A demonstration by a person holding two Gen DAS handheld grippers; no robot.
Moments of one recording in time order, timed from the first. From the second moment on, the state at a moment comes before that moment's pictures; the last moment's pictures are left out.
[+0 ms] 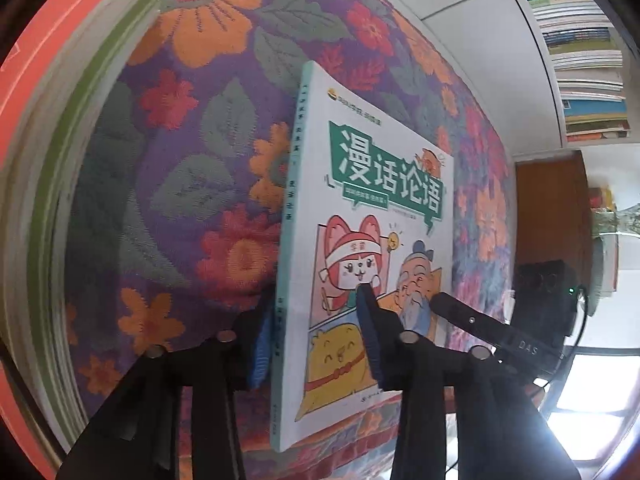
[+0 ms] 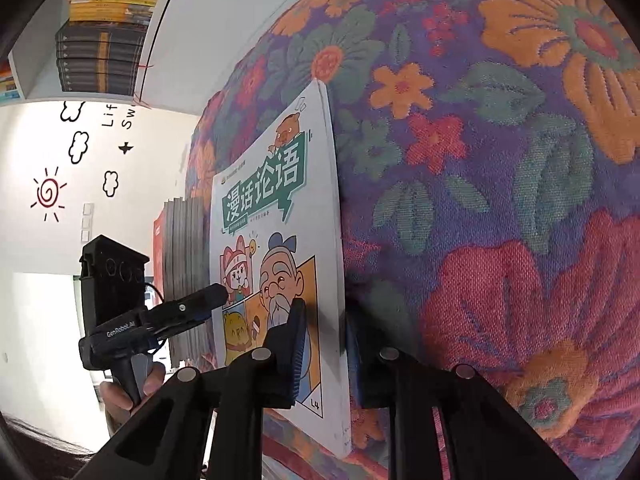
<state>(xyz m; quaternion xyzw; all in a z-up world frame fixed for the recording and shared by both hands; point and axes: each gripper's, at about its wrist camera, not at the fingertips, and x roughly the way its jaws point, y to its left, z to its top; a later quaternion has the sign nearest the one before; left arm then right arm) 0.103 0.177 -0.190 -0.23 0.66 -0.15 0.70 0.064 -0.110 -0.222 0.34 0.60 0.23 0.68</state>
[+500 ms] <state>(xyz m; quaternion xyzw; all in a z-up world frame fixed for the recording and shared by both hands) 0.083 0.150 -0.162 -0.11 0.65 -0.13 0.74 0.052 -0.084 -0.168 0.26 0.57 0.21 0.75</state>
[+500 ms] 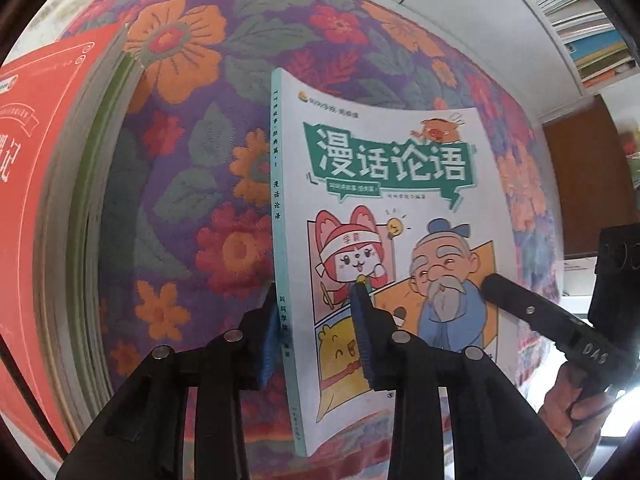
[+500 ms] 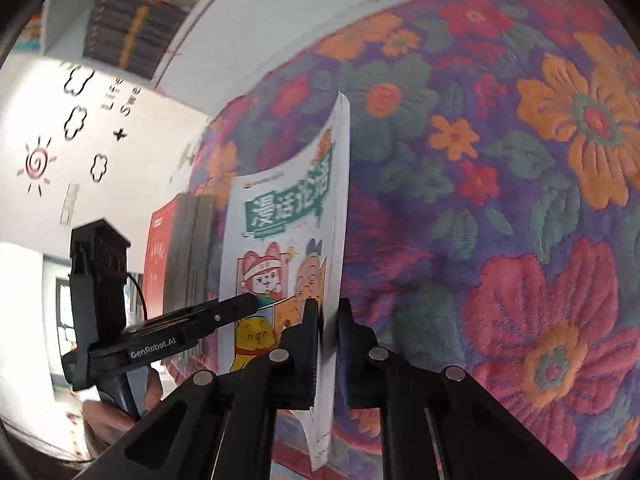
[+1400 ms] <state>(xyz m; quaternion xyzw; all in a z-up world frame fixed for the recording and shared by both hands) 0.070 0.190 -0.074 -0.05 0.58 -0.14 0.80 0.018 -0.029 -0.089 0.25 0.50 0.22 0.80</state>
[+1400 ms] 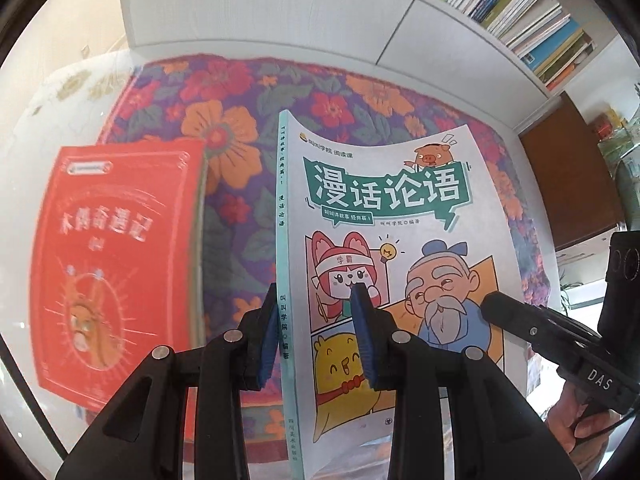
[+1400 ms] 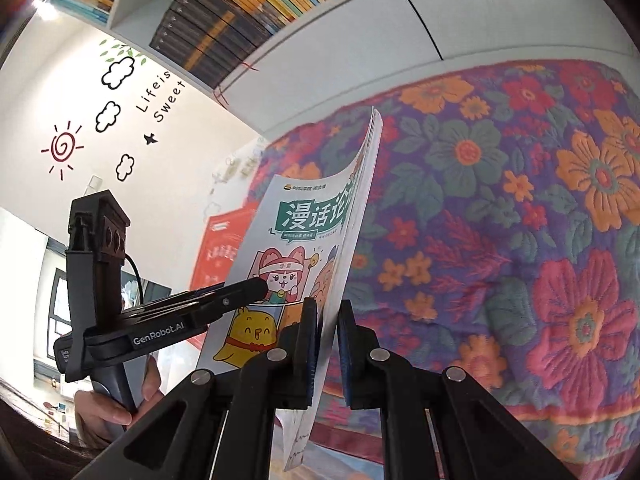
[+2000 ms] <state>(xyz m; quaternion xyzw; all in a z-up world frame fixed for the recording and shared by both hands) 0.077 0.314 -0.045 -0.07 0.55 -0.10 0.83 0.038 0.088 -0.067 0.25 0.49 0.27 0.79</state>
